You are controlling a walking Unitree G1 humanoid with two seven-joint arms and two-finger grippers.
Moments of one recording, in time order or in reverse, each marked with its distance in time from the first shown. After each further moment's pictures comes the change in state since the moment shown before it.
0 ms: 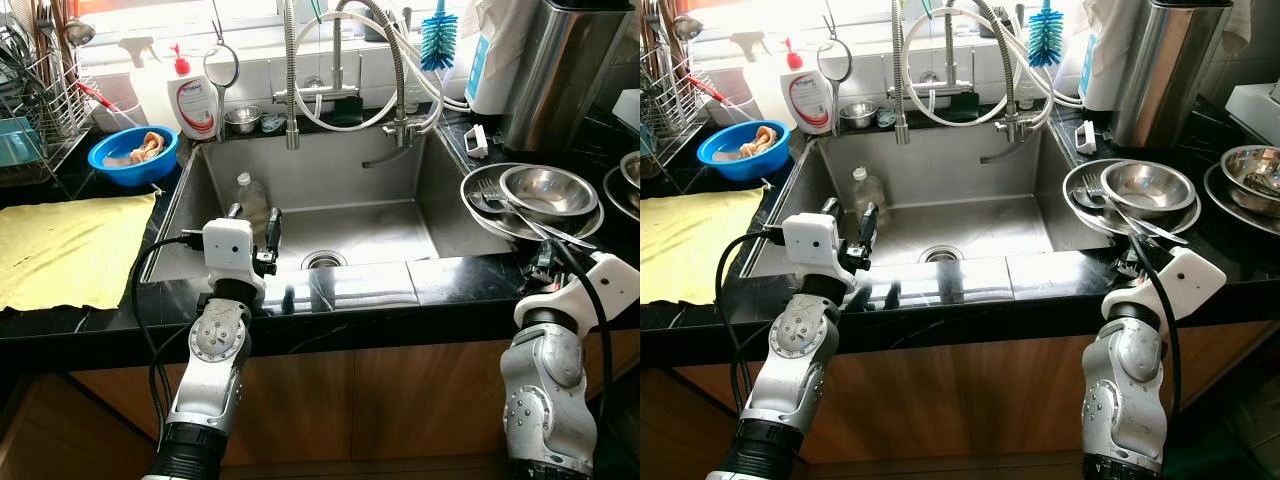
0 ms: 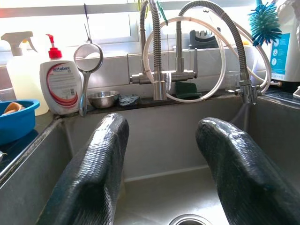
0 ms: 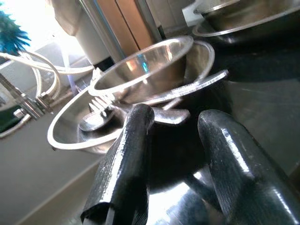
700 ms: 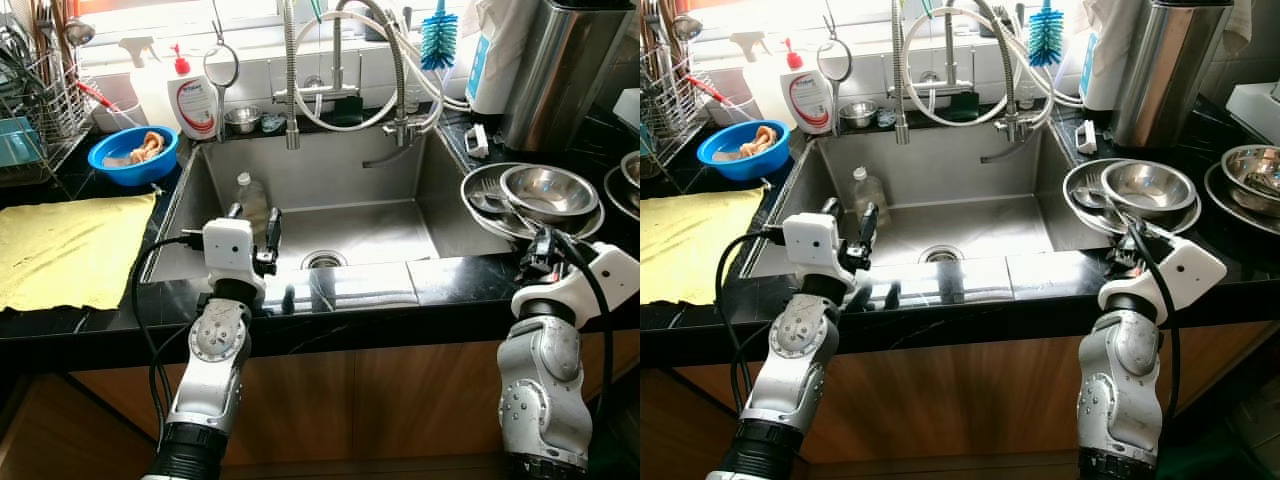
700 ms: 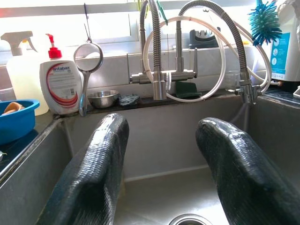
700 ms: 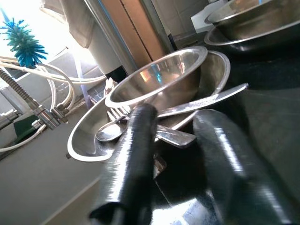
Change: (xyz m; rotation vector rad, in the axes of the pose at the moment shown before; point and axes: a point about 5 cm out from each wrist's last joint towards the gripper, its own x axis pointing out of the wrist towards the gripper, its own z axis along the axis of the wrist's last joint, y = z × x) left arm 0.000 0.000 0.000 0.000 0.000 0.000; right arm 0.001 0.007 0.003 0.047 -0.023 0.027
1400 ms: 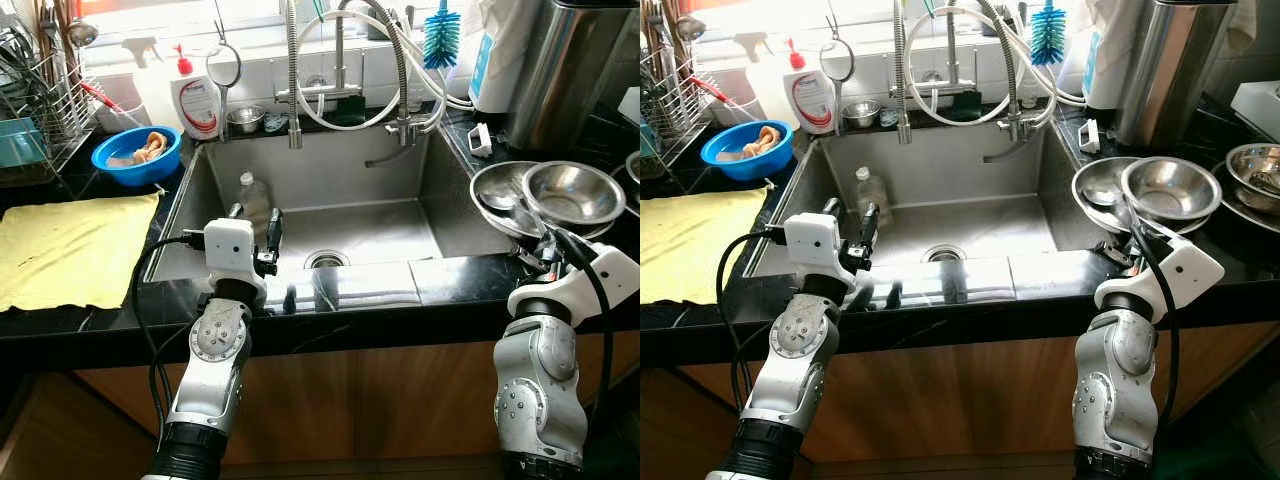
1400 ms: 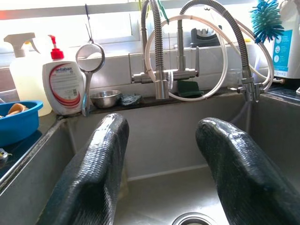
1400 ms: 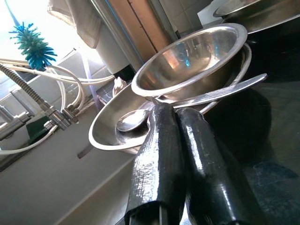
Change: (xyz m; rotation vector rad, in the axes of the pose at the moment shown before) left arm 0.000 0.000 0.000 0.007 0.001 -0.008; right arm -0.001 0.005 0.001 0.036 -0.014 0.023
